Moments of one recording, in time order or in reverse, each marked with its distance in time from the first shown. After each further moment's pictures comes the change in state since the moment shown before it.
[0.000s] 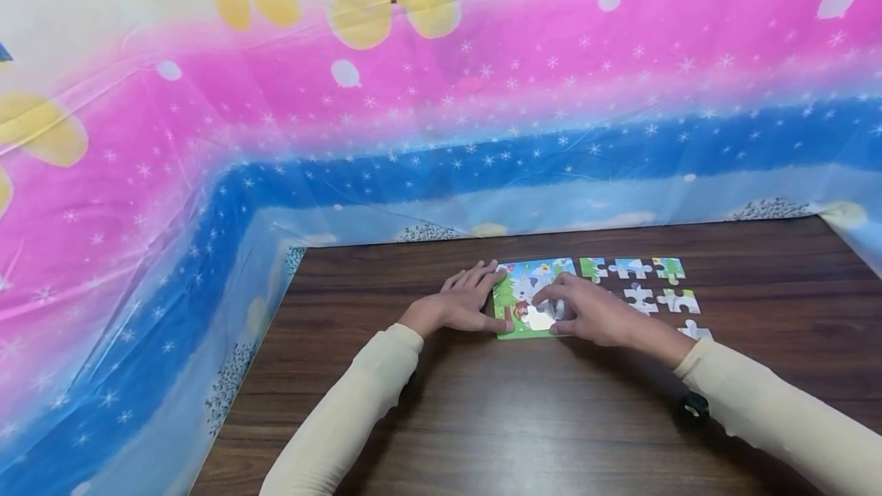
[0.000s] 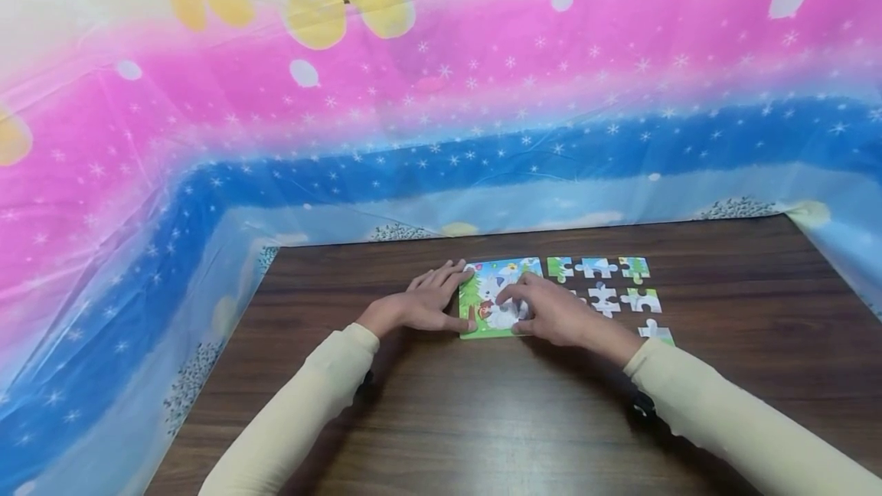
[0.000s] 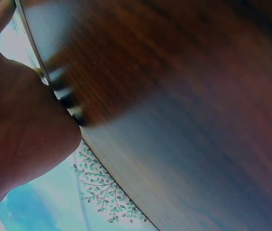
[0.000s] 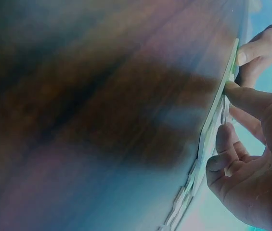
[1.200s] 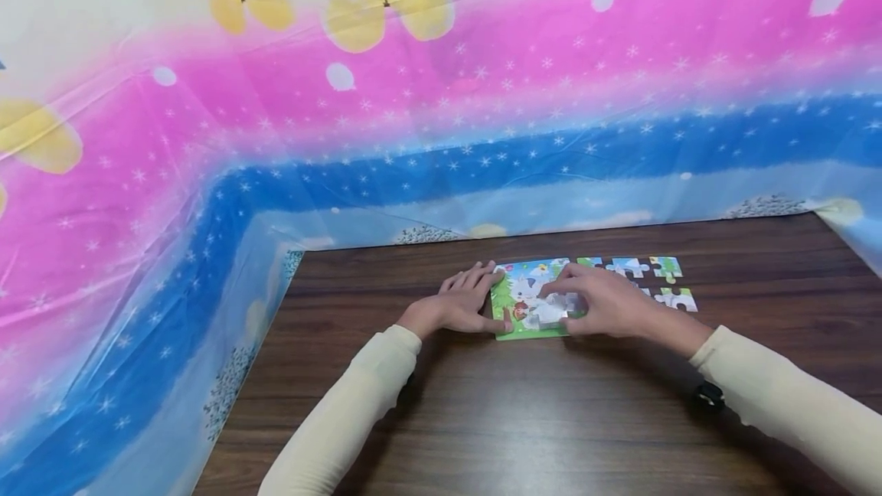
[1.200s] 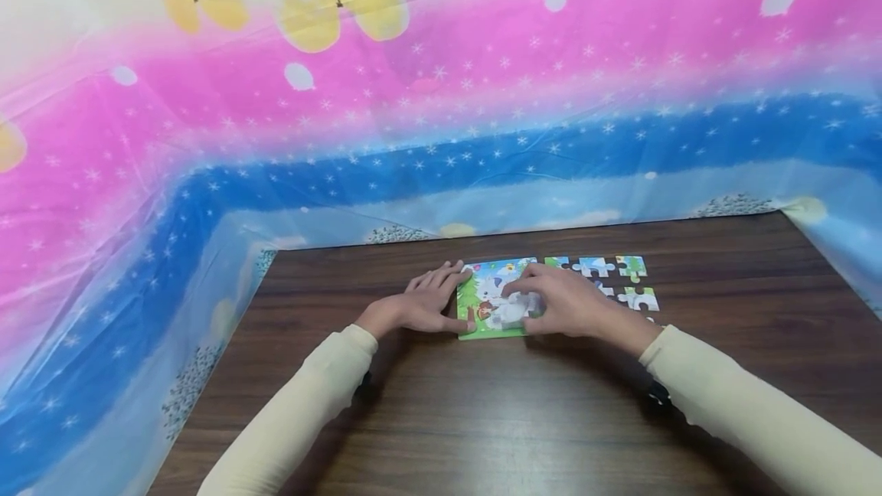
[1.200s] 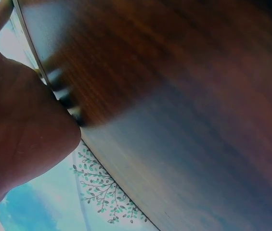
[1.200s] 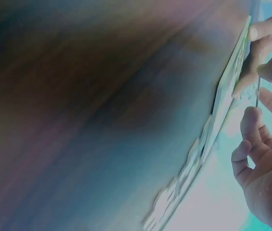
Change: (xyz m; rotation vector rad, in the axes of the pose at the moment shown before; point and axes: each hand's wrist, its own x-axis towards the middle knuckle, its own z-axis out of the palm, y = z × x) left_hand -0.010 0.010 -0.008 0.016 -0.009 0.006; right_hand -0.008 0.019 -0.016 -0.178 0.128 -0.107
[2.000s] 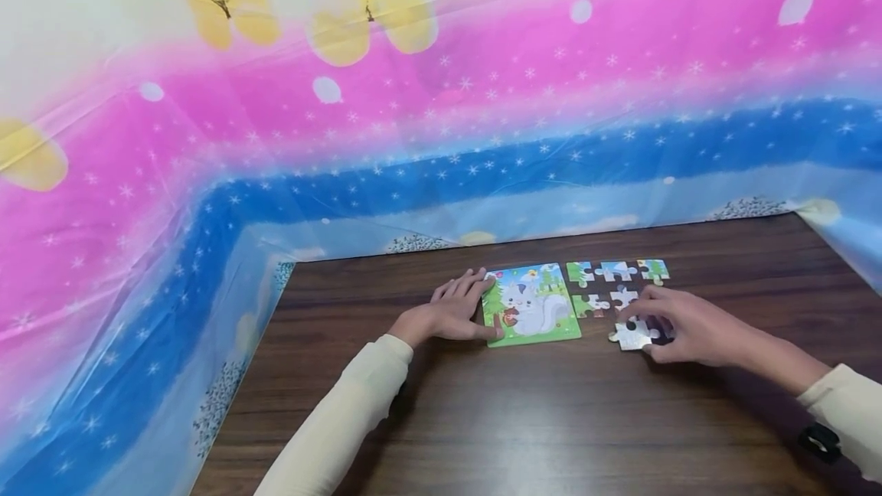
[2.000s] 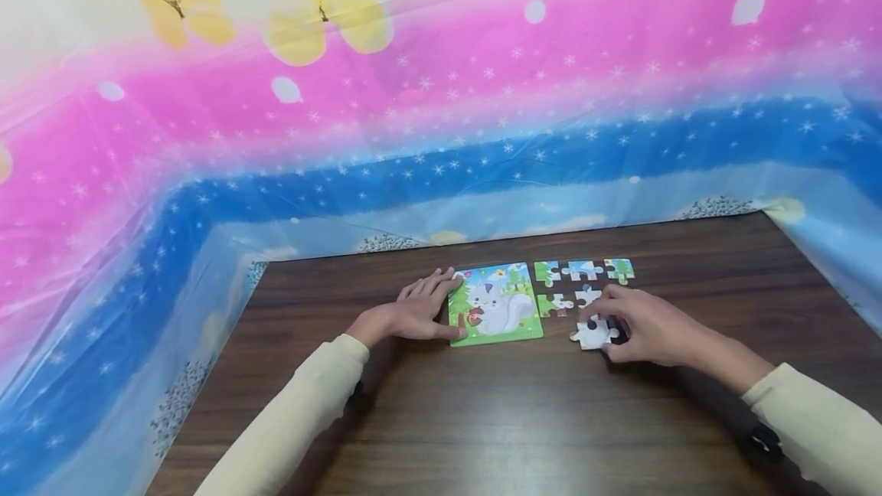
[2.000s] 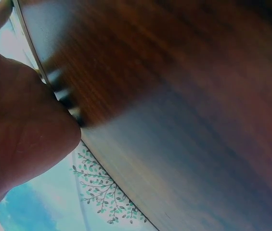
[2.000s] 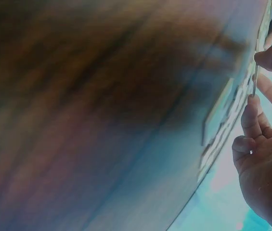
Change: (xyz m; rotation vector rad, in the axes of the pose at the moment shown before) left_hand 0.009 -0.006 0.009 -0.030 0.013 -0.009; right_hand -0.108 0.056 -0.033 0.041 -0.025 0.113
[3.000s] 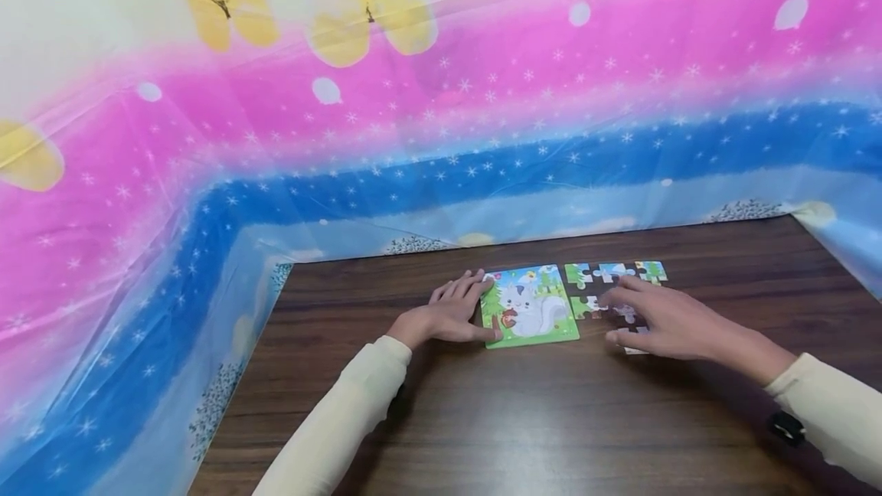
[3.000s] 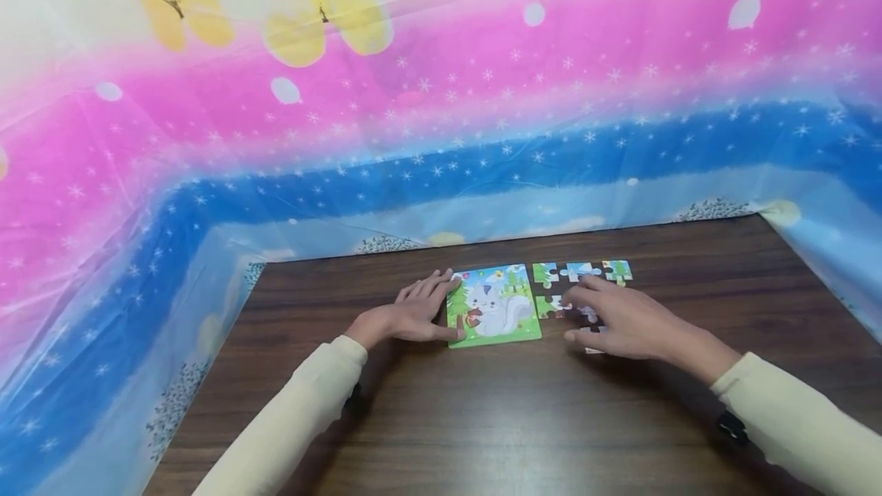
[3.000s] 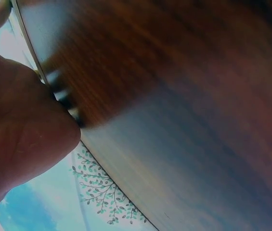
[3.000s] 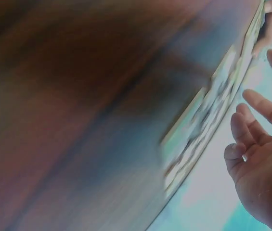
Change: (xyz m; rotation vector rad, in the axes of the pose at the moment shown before) left_hand 0.000 -0.001 0.001 -0.005 0.000 0.012; right_hand 0.025 -0.022 0.004 -0.144 0.021 0.015
